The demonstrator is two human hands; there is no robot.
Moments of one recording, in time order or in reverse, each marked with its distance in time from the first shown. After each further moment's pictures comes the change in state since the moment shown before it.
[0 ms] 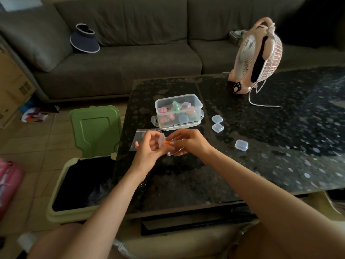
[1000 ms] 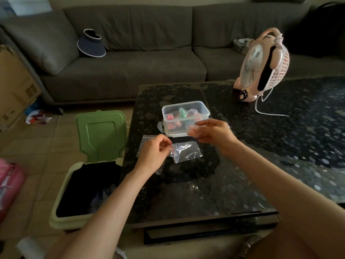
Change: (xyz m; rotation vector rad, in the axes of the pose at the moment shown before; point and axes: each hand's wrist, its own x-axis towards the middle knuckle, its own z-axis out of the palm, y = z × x) left_hand 0.029 -0.002 -0.012 0.538 0.040 0.195; right_hand 0.018 -0.021 -0.038 0.211 0.320 0.117
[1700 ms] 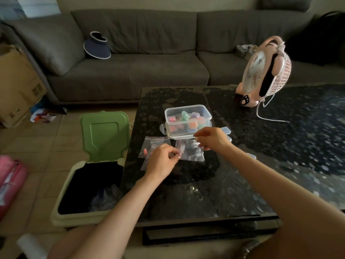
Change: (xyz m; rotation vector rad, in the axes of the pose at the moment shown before) left_hand -0.012 0.006 0.018 0.119 0.038 -0.014; right_hand 0.017 0.014 -0.001 -0.571 0.007 -0.085
